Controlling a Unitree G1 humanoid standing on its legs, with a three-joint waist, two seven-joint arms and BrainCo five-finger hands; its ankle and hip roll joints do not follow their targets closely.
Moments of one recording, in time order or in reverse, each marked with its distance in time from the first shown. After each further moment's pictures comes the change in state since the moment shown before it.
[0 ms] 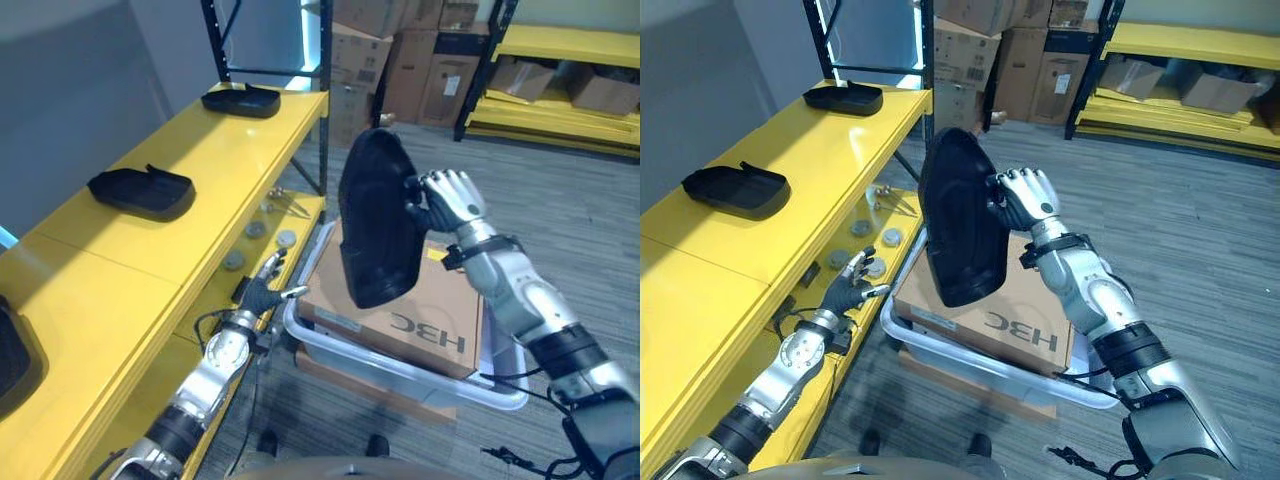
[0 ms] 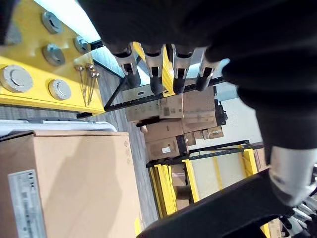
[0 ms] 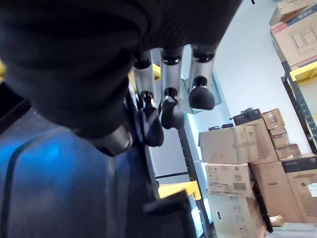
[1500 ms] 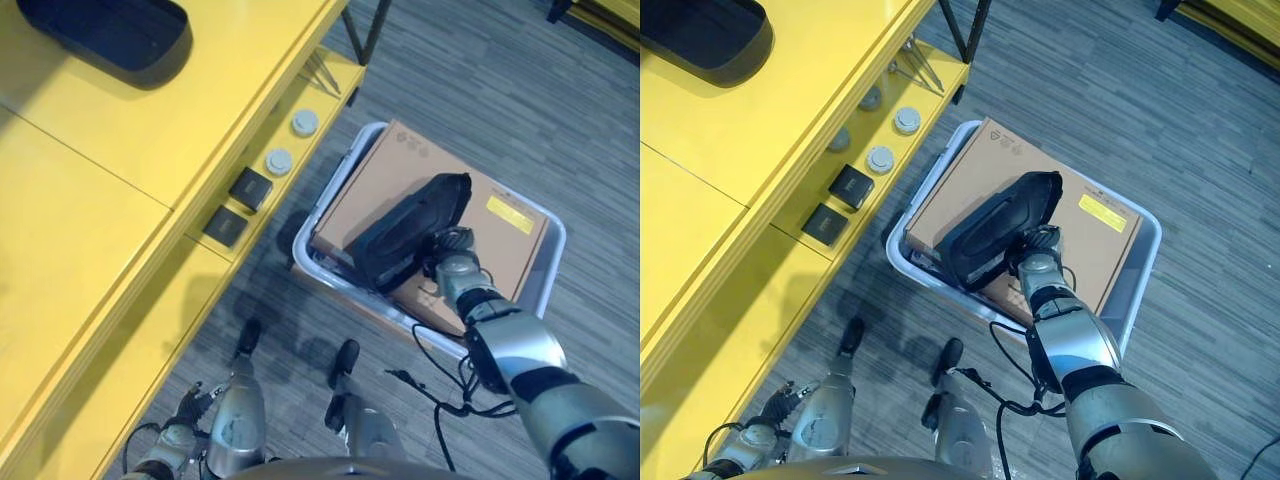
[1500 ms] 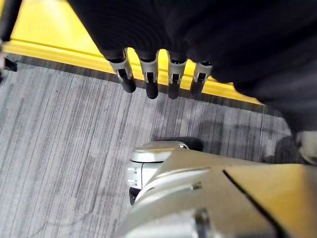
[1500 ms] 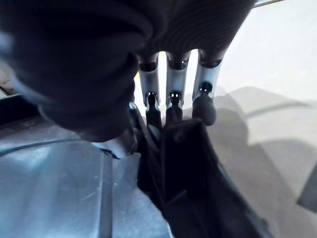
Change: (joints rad) left arm 0.080 -0.011 0.106 0.944 0.027 0.020 0.044; right arm -0.445 0.361 -0.136 1.248 0.879 0.067 -0.102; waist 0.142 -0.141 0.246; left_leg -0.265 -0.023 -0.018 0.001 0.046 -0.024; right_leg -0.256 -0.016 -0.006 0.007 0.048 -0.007
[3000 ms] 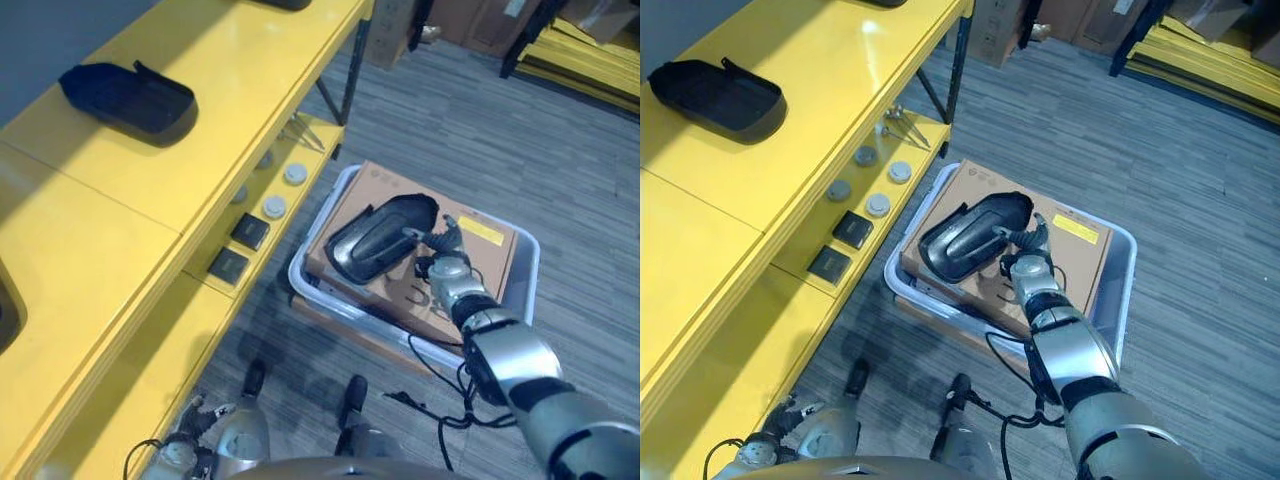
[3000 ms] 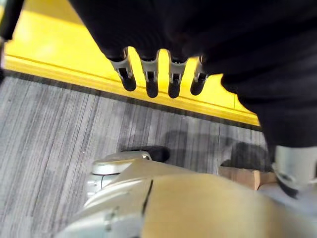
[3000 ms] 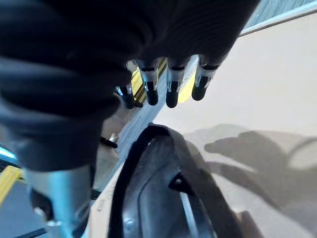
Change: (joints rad) left arm 0.101 0.003 0.002 -0.105 0.007 0.004 -0.006; right arm 0.045 0.022 0.002 -0.082 0.002 -0.036 -0.004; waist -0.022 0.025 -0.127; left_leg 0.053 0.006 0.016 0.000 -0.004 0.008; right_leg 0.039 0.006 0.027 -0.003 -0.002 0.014
